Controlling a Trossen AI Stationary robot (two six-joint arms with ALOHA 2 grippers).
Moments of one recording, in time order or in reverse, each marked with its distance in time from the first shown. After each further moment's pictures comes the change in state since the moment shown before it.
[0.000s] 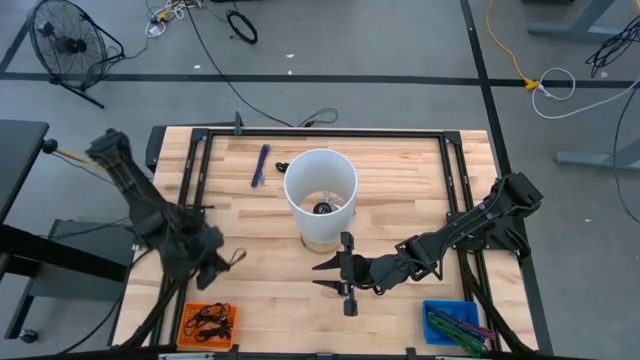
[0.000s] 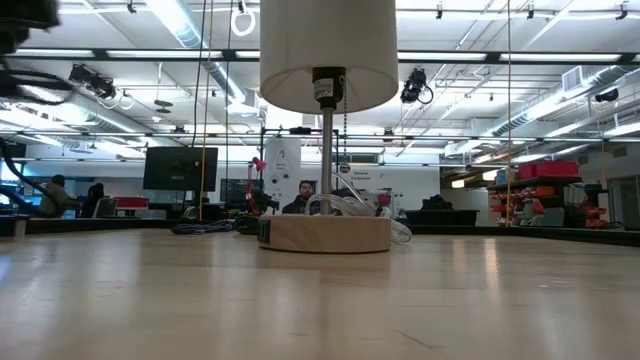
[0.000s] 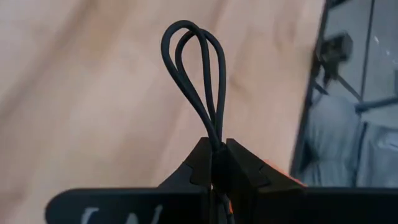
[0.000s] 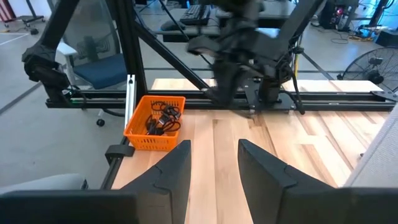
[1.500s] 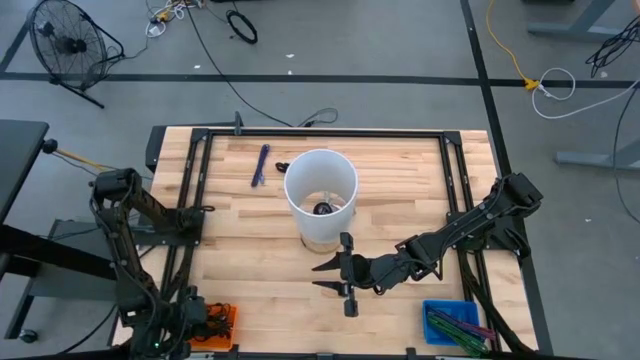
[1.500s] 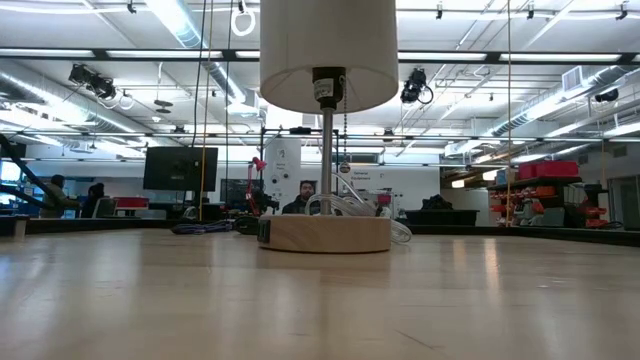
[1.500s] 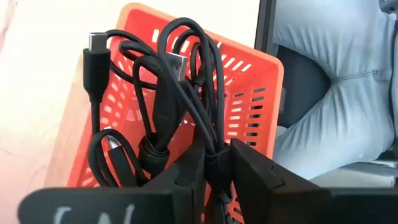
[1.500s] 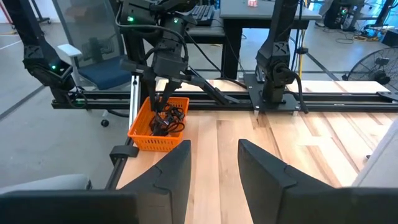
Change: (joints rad) left arm -0.440 0.667 0.293 0.145 -0.076 -0.192; right arm -0.001 0.000 0.000 0.006 -0.017 0.002
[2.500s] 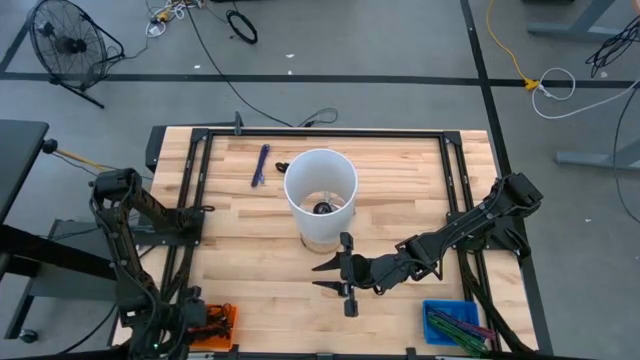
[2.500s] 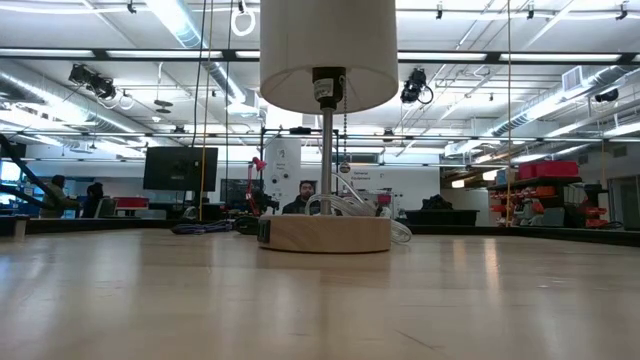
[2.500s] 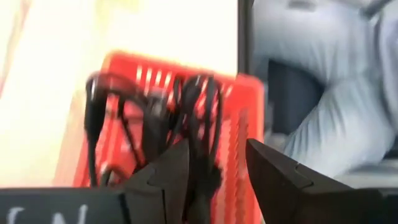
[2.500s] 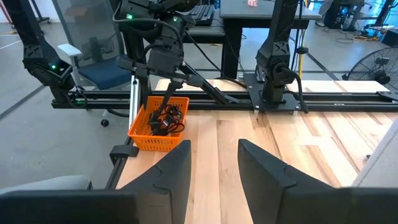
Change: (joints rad) left arm 0.003 0.000 -0.001 0.041 -0.081 0.129; right arm 0.000 0.000 0.000 -0.001 0.000 0.001
